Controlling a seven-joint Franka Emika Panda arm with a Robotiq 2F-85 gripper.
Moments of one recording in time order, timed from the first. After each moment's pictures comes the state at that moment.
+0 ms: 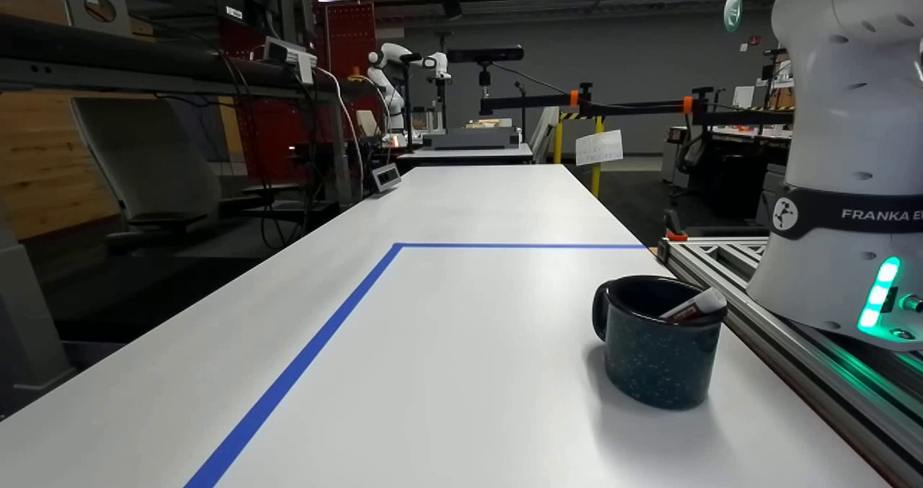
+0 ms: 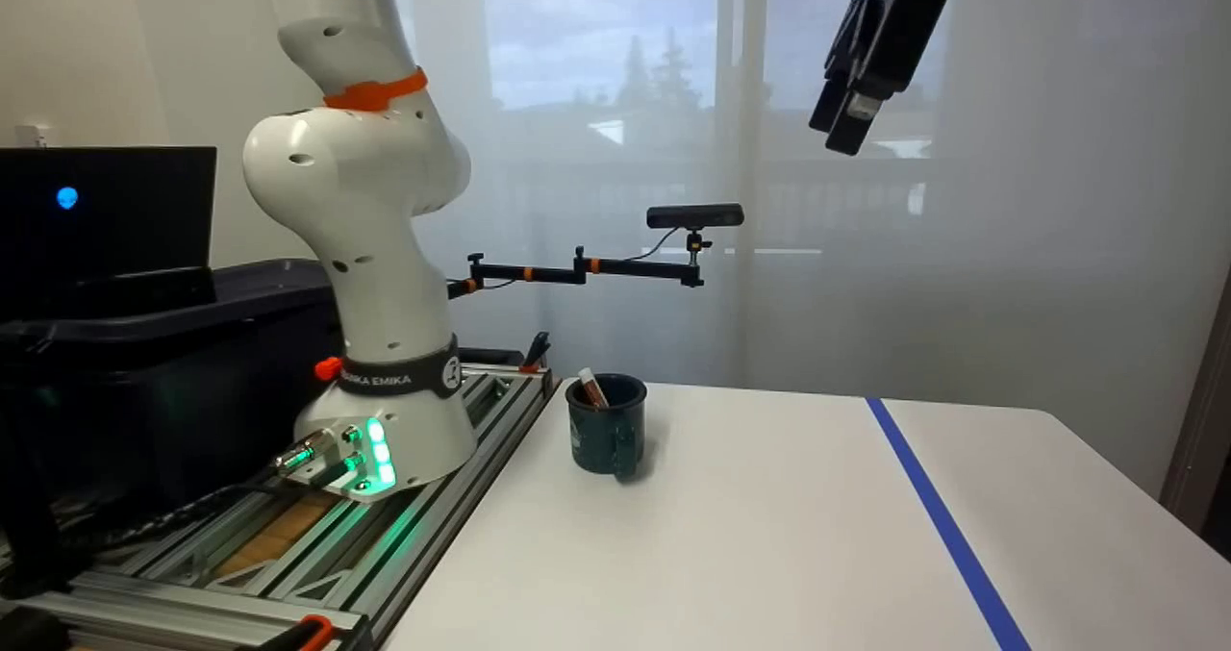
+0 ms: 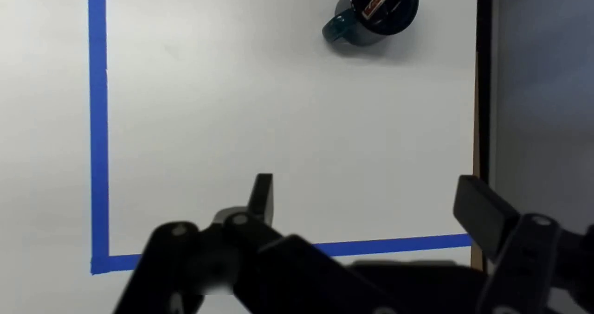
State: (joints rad) arm -0.03 -0.15 -0.15 -1.97 0.08 1.51 -0.22
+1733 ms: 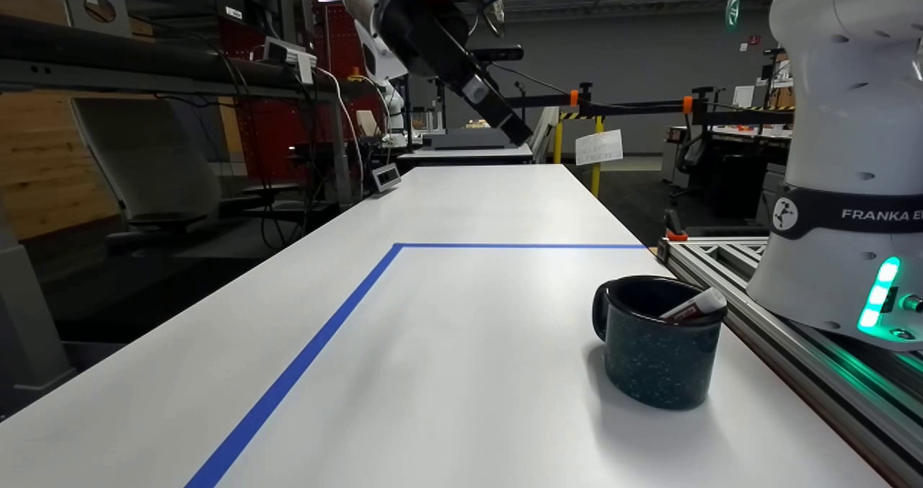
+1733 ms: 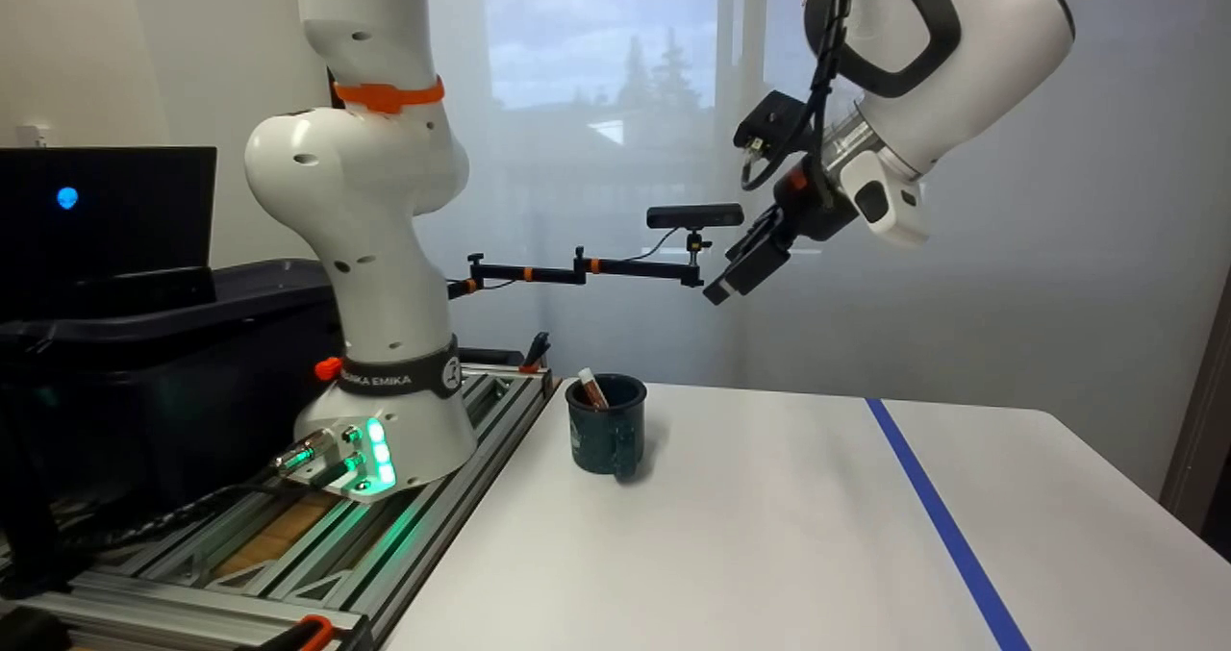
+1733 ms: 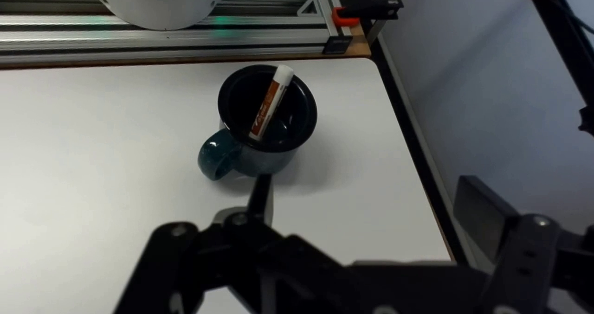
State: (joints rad) arm -0.01 0.07 -0.02 -2.18 0.32 1.53 0.00
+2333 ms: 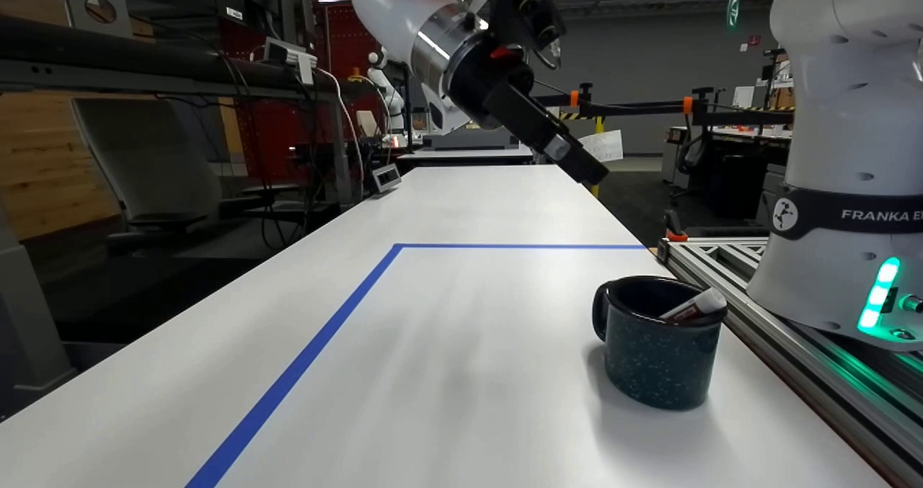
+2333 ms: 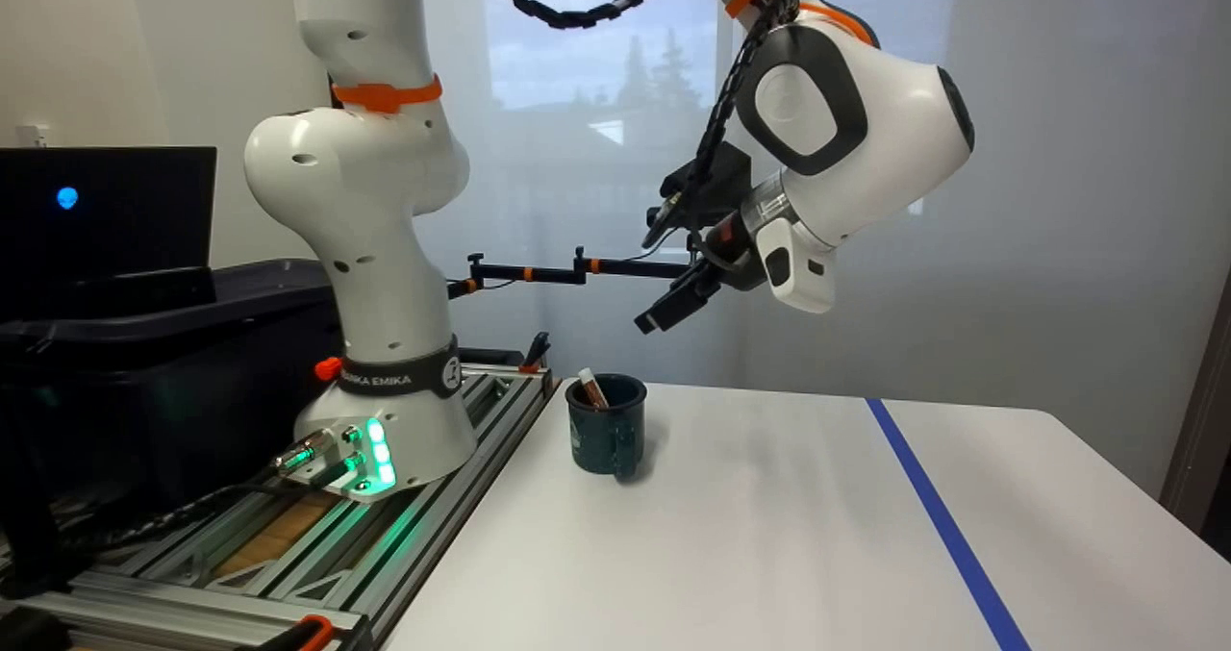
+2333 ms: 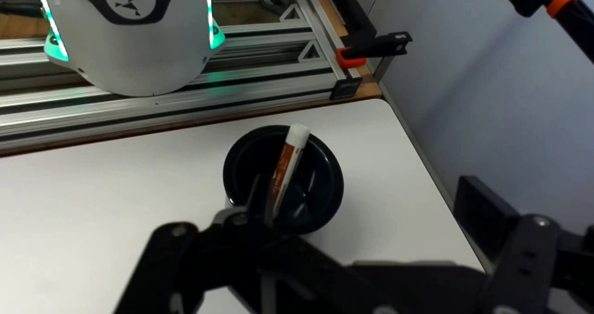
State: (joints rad) arm -0.02 0.04 -0.03 -2.40 0.36 1.60 0.03
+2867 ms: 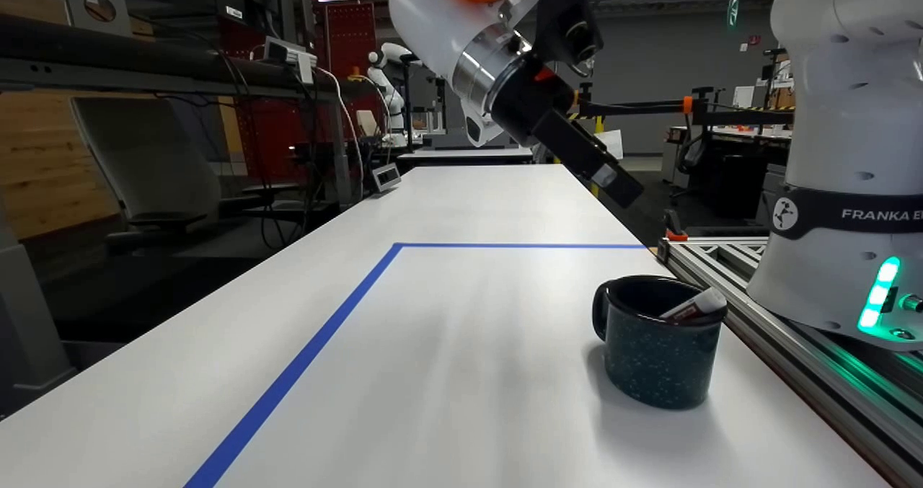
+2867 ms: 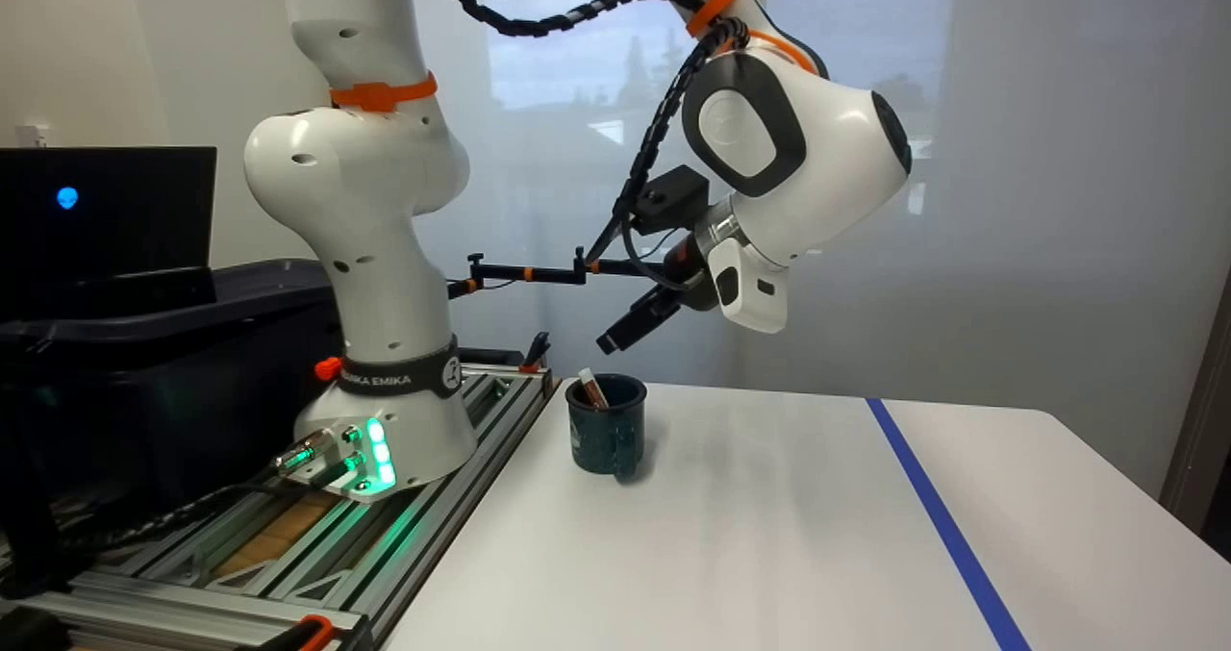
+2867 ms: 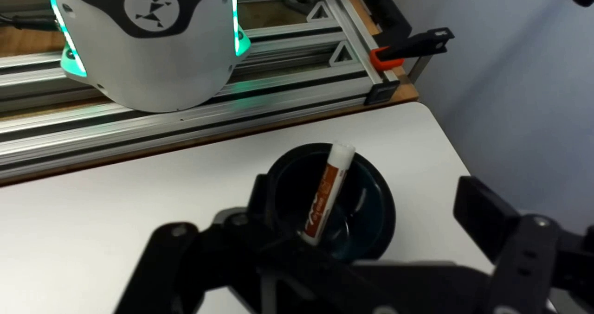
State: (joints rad) arm -0.02 -0.03 -0.03 -2.55 0.31 1.69 0.03
